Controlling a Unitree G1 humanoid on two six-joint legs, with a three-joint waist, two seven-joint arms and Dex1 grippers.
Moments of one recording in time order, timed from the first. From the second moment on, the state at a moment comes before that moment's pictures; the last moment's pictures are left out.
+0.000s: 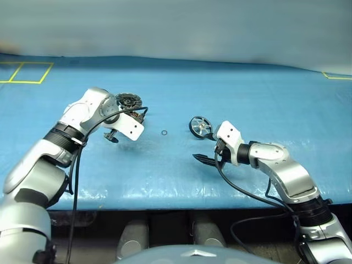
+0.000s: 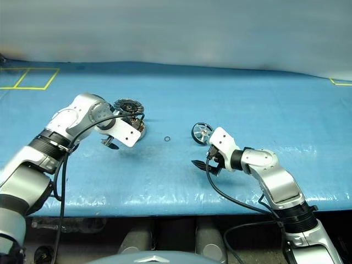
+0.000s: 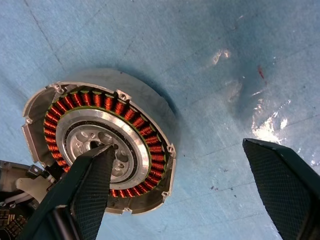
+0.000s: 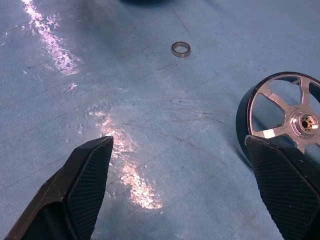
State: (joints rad) left arm -0.97 0.73 -0.65 0.48 0.63 -0.15 -1.35; right arm -0.25 -0.62 0.17 -0.29 0.24 0.64 0.81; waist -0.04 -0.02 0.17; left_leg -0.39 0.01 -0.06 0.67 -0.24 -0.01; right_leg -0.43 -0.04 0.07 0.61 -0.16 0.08
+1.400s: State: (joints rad) left arm -0.98 0.67 -0.60 0.66 0.69 -0.19 -1.20; right arm -0.27 -0.63 0.19 -0.28 0.24 0.64 0.81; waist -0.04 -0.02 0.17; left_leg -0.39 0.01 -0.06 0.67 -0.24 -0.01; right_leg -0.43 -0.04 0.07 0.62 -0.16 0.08
